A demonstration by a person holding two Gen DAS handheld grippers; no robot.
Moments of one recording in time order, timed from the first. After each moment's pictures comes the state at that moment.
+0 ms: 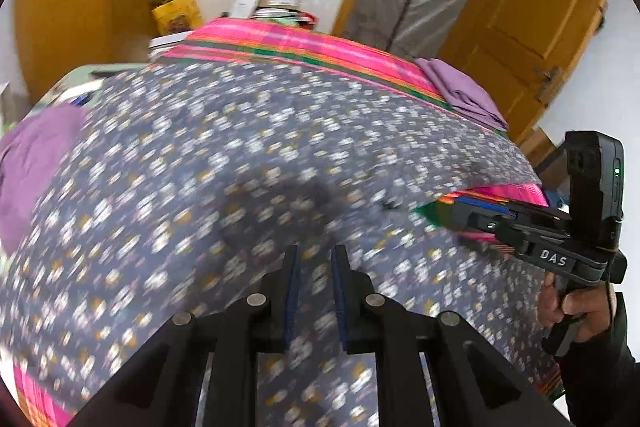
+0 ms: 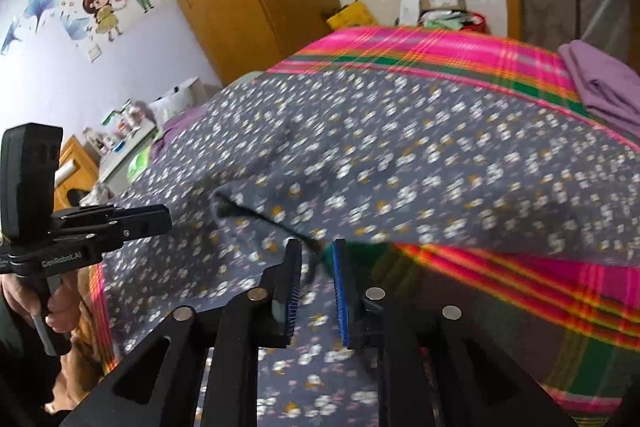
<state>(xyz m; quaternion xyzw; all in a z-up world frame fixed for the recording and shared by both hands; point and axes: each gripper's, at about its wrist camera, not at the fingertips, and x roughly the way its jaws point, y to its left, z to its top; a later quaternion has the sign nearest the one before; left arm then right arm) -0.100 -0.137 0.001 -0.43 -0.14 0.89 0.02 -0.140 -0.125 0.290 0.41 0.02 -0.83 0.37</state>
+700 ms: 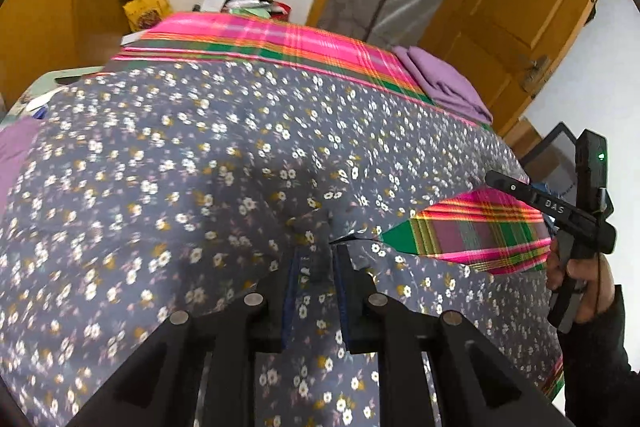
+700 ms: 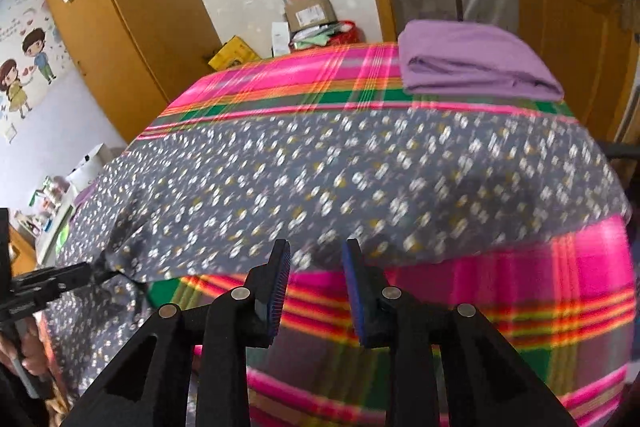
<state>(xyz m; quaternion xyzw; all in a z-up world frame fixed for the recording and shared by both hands) -0.126 -0.122 0.000 -0.43 -0.16 0.89 0.05 -0.194 -0.001 0.299 0.40 -0.03 -0.89 0.20</state>
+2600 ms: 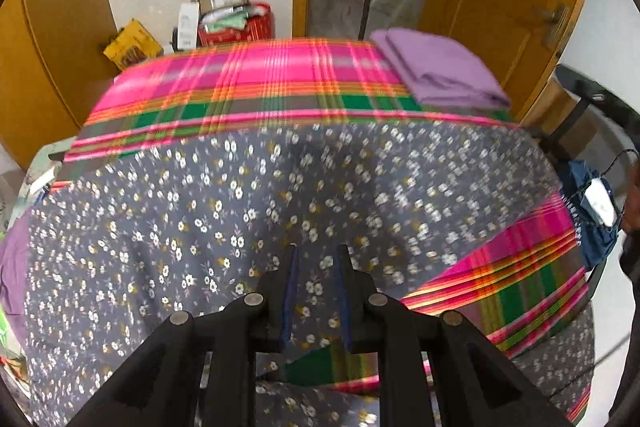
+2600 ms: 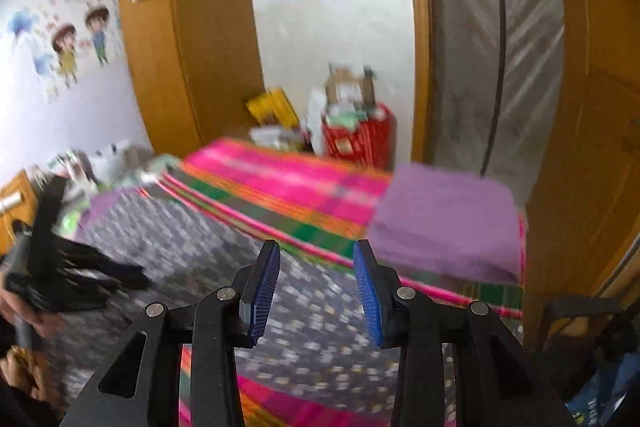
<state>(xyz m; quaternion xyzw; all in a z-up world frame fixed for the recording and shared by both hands) -0.261 -0.014 0.021 -0.49 -0.03 0.87 0.01 -0.291 0.071 0.380 0.31 0.06 -0.90 0.28</state>
